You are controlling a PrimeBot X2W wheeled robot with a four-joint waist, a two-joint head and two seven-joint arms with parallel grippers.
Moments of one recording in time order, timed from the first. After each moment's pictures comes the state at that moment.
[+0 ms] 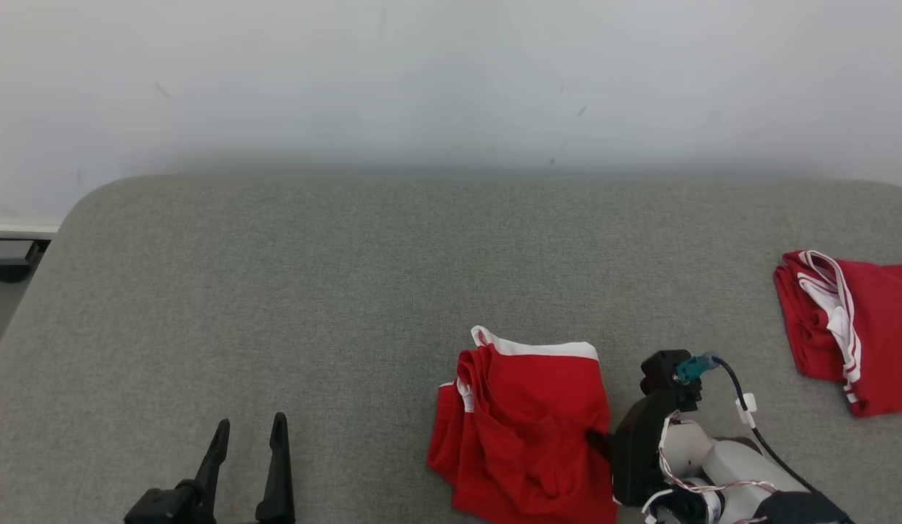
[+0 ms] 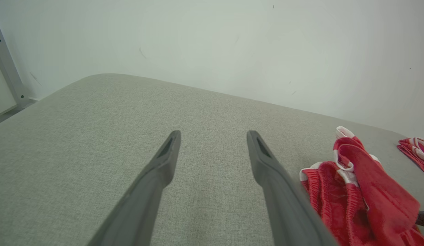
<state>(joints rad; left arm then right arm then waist) 0.01 0.10 -0.27 0.15 -0.28 0.11 -0.21 -0.46 -0.18 0.62 0.74 0.88 0.02 0.37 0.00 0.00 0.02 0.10</state>
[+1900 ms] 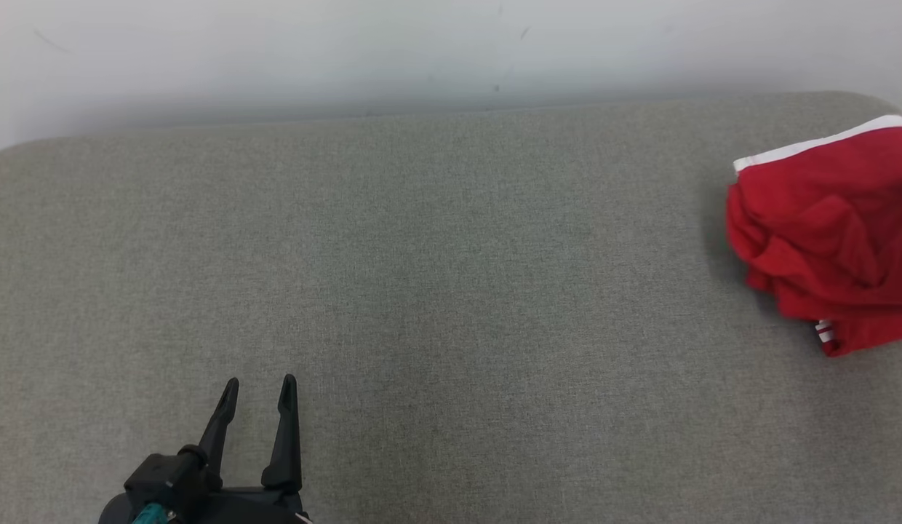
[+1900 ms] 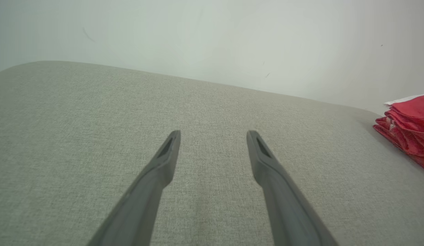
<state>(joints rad) -0.05 0.10 -0.28 0.14 -0.29 0.08 -0.21 -0.95 -0.59 0.54 1.02 0.77 0.10 0.35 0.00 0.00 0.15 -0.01</state>
